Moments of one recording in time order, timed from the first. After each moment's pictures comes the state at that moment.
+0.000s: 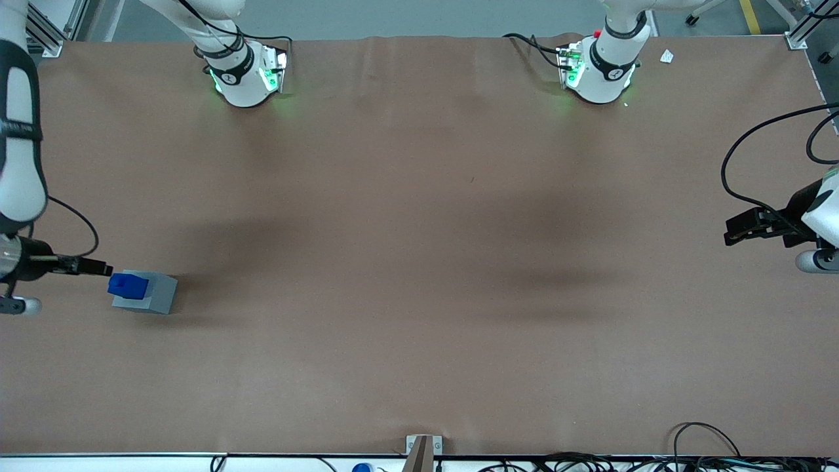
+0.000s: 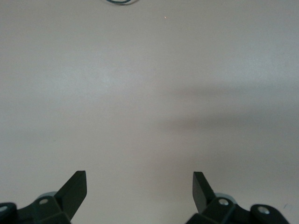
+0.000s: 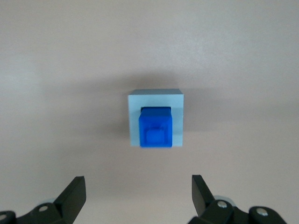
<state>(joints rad) -0.22 0.39 -0.02 -1.53 0.05 1.82 -0.17</state>
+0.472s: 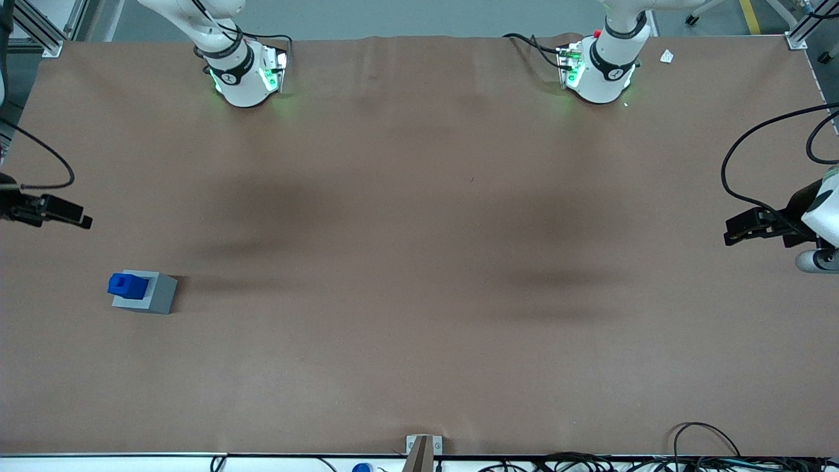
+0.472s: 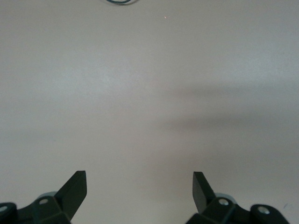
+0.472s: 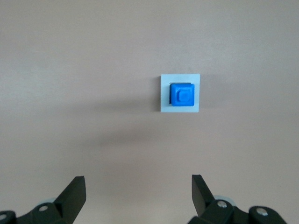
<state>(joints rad) -0.15 0.11 -0.02 -1.61 0.06 1.67 -0.09</state>
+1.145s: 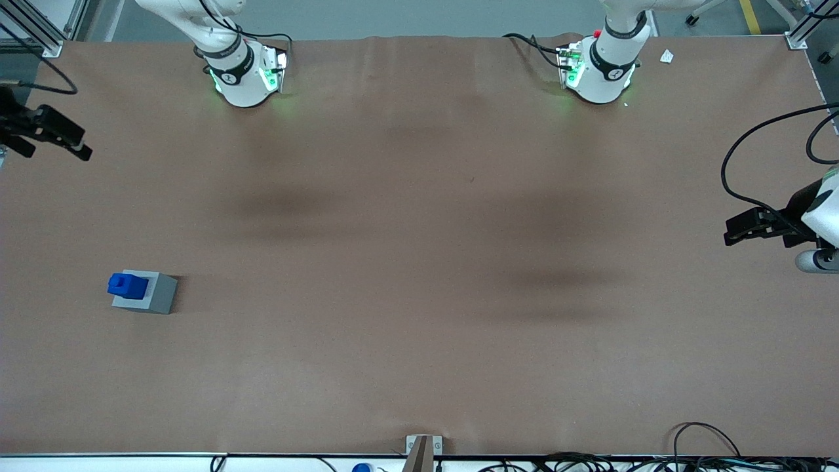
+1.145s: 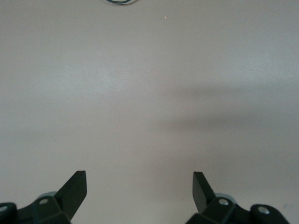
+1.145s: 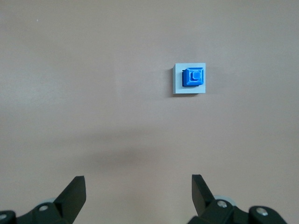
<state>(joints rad) -0.07 -0.16 0.04 -1.70 0.01 1.59 0.05</state>
